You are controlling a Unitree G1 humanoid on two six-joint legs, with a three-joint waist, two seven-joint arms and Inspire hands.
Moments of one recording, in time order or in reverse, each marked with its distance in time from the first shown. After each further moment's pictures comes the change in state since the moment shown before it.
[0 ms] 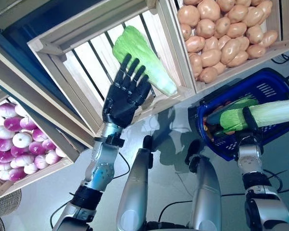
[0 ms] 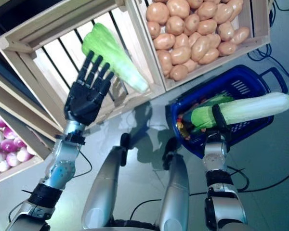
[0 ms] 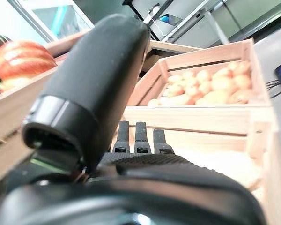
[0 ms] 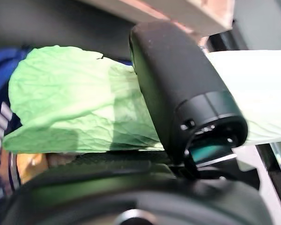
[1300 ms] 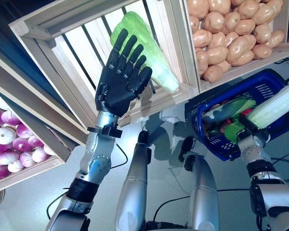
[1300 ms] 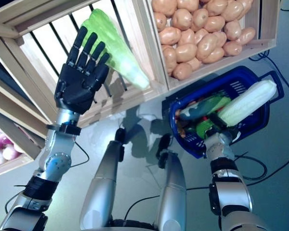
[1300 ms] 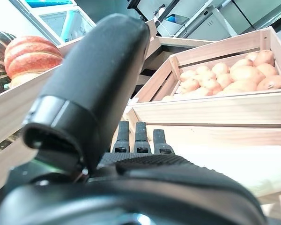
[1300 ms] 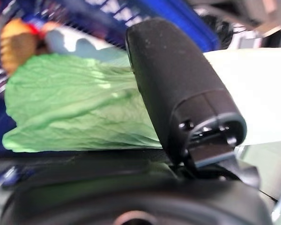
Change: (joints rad) left arm -0.064 0.047 0.010 -0.032 0.053 0.008 0.042; right arm -0.158 -0.080 0.071 0.164 -0.306 0.147 -0.307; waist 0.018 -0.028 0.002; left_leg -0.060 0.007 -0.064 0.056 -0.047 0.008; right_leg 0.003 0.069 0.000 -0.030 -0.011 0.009
